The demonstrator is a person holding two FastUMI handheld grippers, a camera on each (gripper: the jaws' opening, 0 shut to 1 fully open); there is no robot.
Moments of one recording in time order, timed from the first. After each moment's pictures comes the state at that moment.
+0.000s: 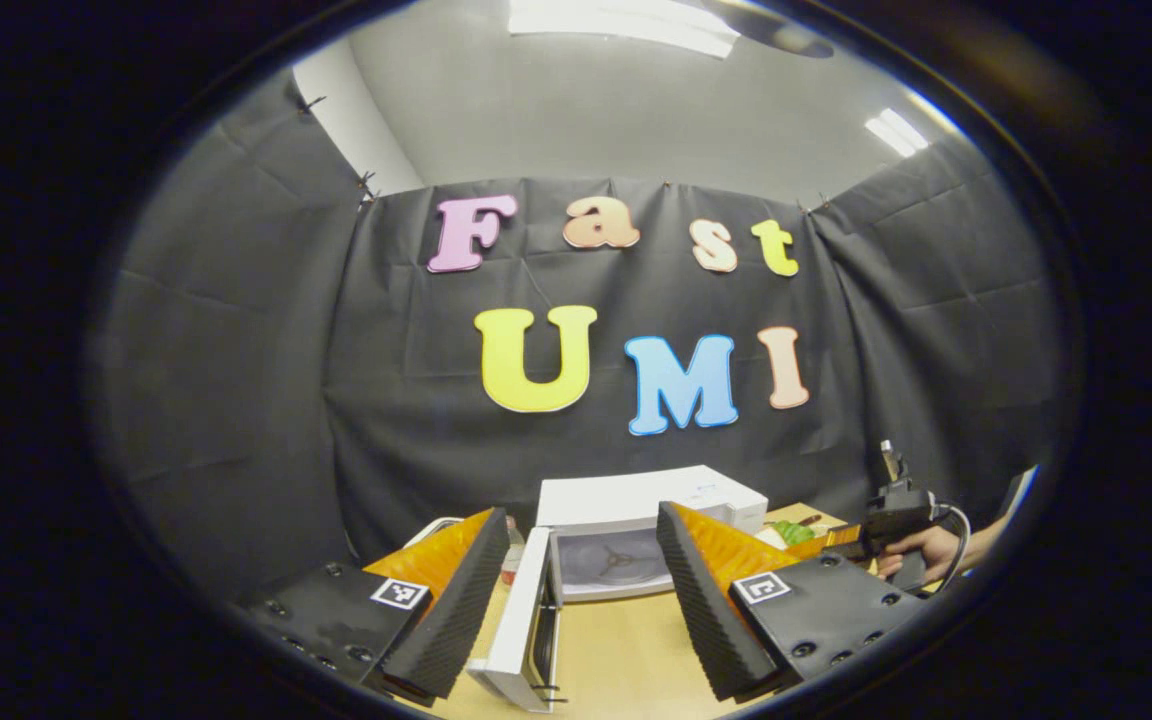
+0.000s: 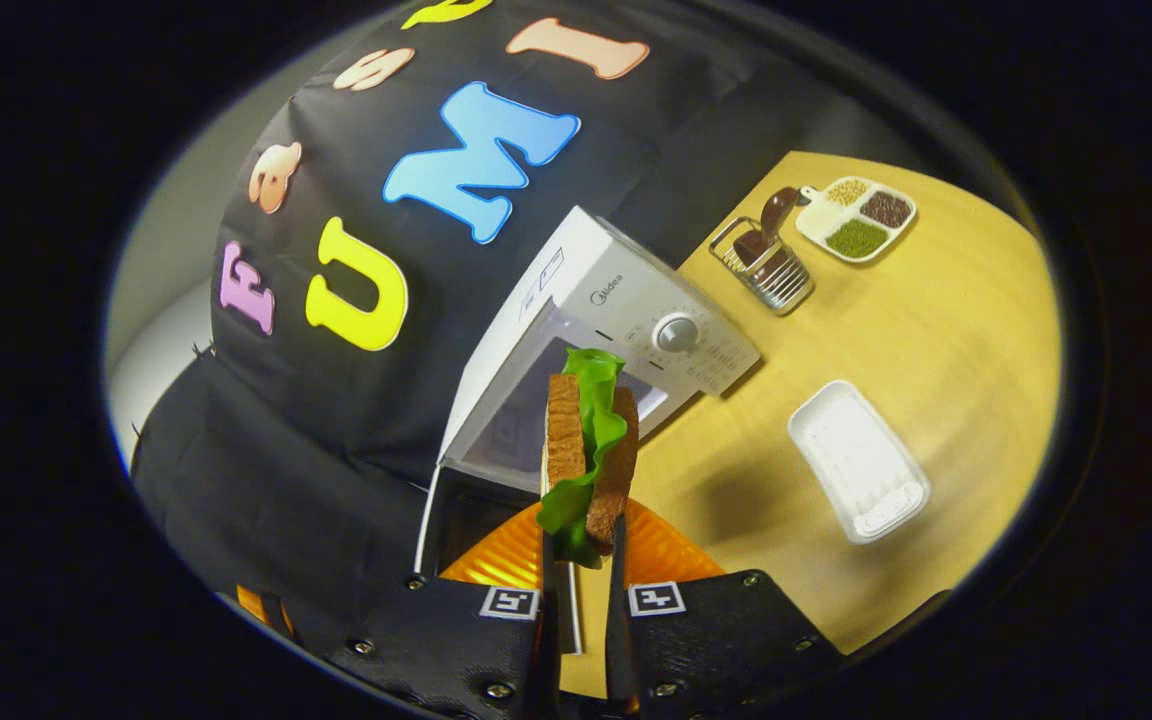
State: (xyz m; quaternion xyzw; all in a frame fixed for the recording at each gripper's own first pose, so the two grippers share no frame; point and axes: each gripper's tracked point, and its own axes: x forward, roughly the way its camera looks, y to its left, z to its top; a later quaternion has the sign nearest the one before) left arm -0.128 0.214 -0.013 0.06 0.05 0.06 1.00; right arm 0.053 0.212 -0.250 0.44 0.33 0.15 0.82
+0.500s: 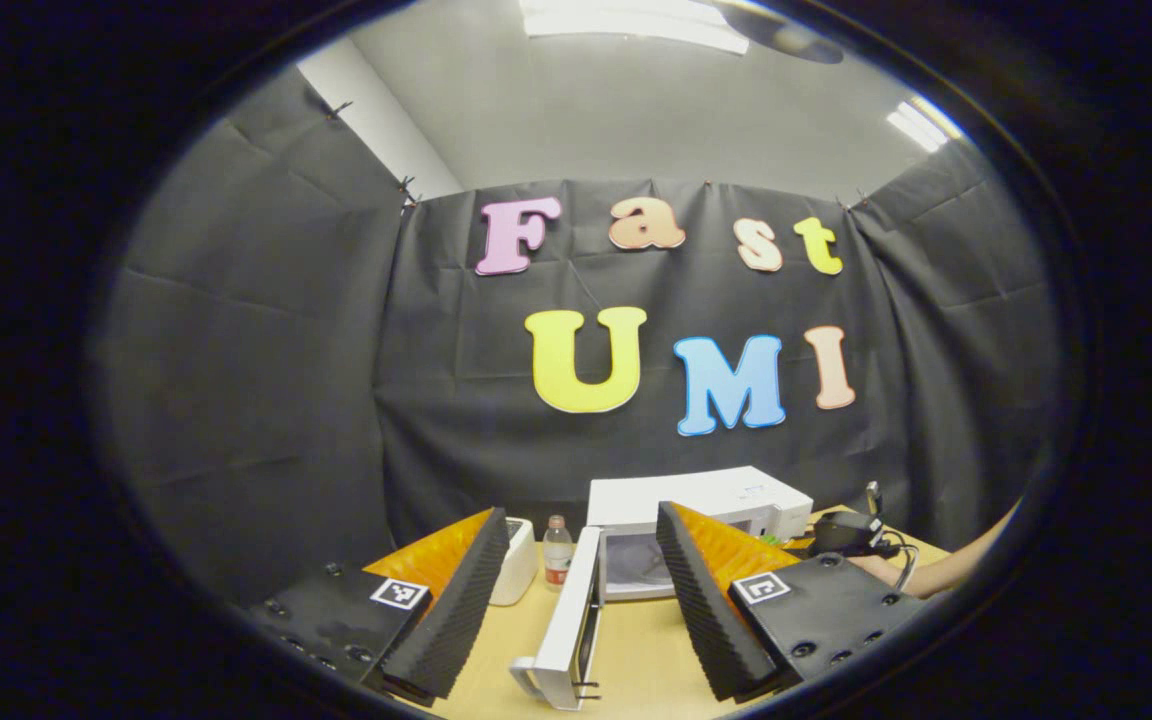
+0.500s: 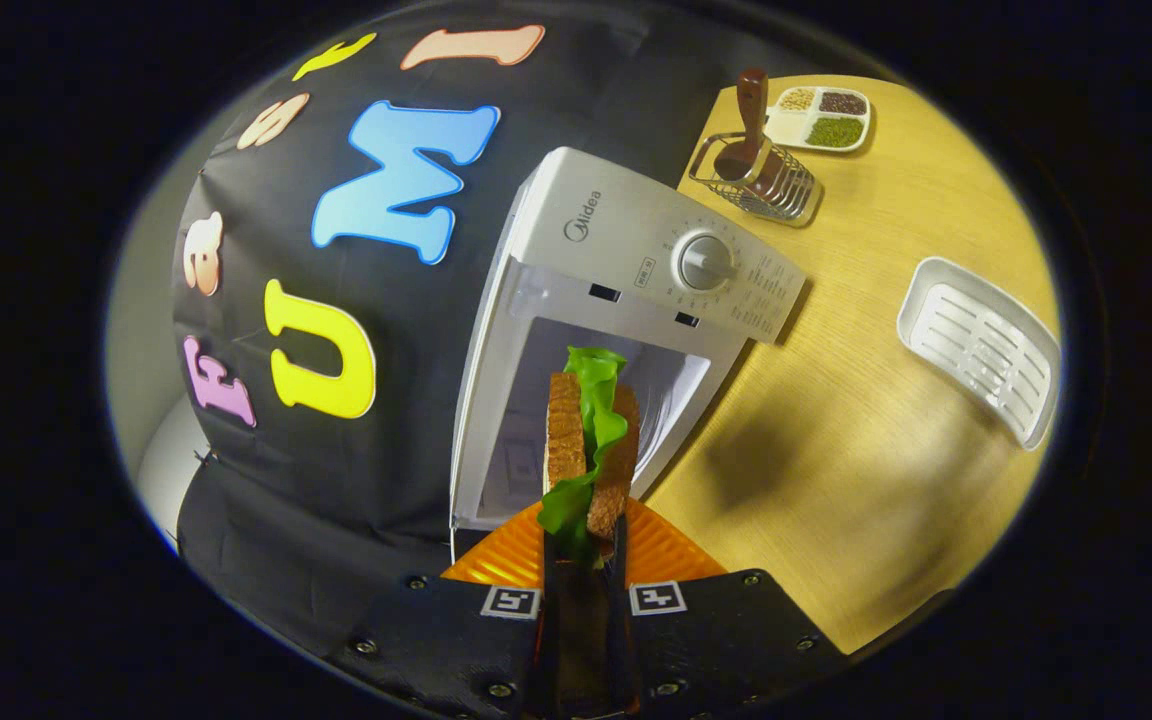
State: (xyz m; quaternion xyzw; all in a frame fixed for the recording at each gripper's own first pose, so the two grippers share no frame) left arm -0.139 0.249 -0.002 0.07 0.05 0.13 0.99; right arm 0.136 0.292 -0.296 0.55 0.32 0.08 0.77
